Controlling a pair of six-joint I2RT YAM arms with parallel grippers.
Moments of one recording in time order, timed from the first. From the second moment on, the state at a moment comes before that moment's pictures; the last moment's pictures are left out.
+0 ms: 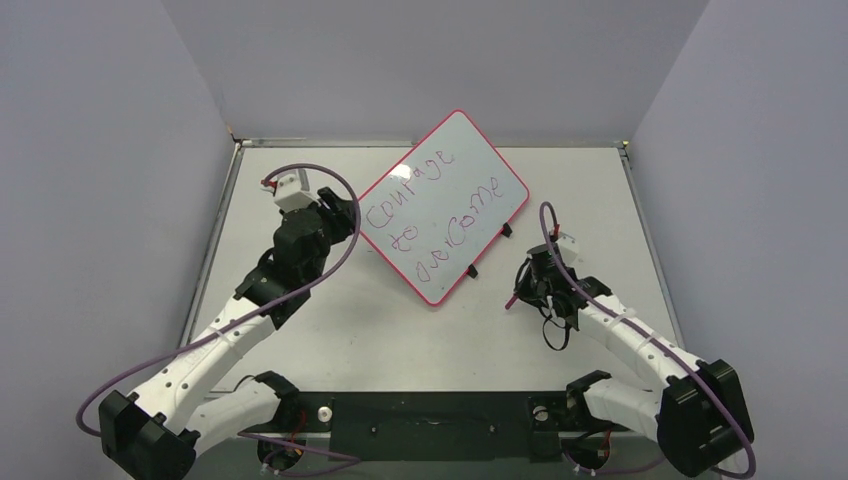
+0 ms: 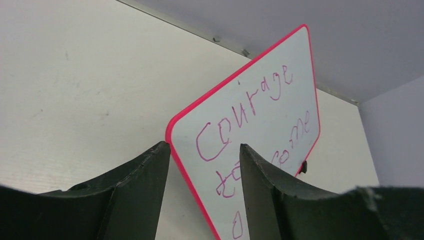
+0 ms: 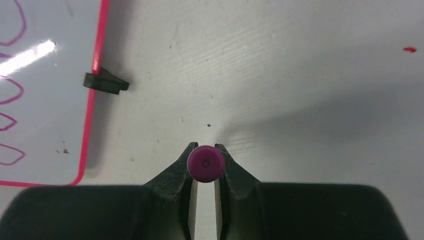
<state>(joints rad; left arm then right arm) -0.58 0.99 0.87 -0.09 -0.50 -0.63 0.43 1.07 0.63 -0.45 0.22 0.77</state>
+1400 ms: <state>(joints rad) -0.45 0.84 0.81 -0.18 -0.68 -0.50 0.39 0.46 0.59 -0.20 0.49 0.61</state>
